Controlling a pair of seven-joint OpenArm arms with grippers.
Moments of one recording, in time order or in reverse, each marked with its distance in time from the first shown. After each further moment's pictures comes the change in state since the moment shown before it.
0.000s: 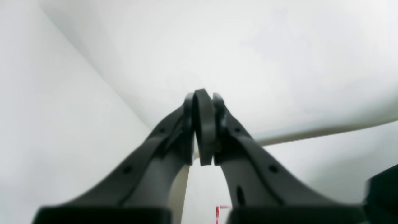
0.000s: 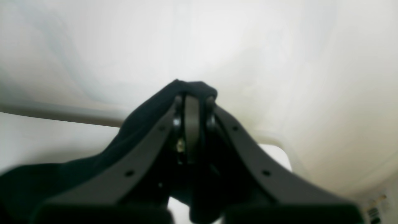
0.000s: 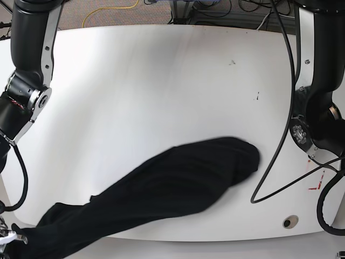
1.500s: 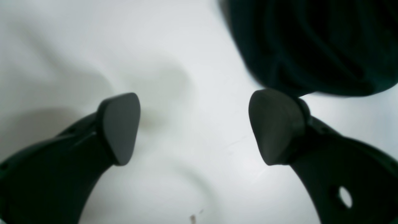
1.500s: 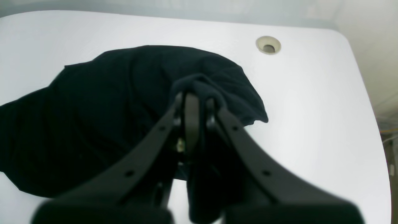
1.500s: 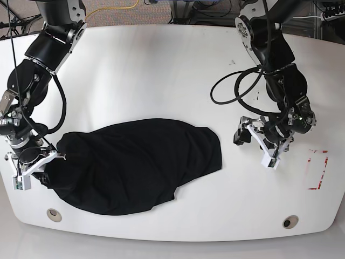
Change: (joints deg) left arm 48.0 14.1 -5.9 -21.1 -1.4 0.0 -15.3; right arm -33.4 -9.7 8.8 14.8 -0.5 0.4 -1.2
